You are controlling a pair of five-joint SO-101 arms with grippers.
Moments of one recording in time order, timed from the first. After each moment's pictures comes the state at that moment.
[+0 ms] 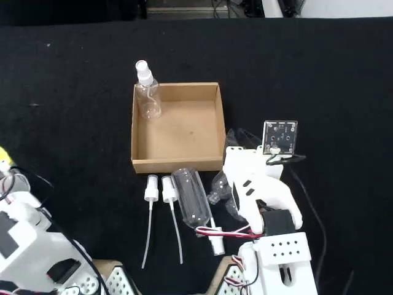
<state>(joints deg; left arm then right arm) -54.4 2.3 76.4 -64.9 -5.1 -6.4 -75.6 82.5 29.1 -7.6</state>
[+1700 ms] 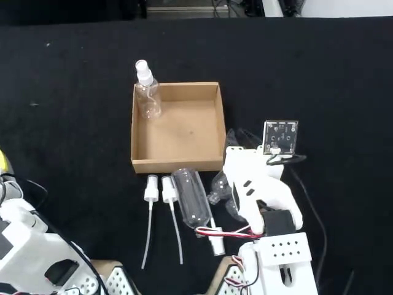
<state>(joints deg) -58.5 3.8 77.2 -69.0 -2.2 -6.4 -75.6 82.5 28.9 -7.6</state>
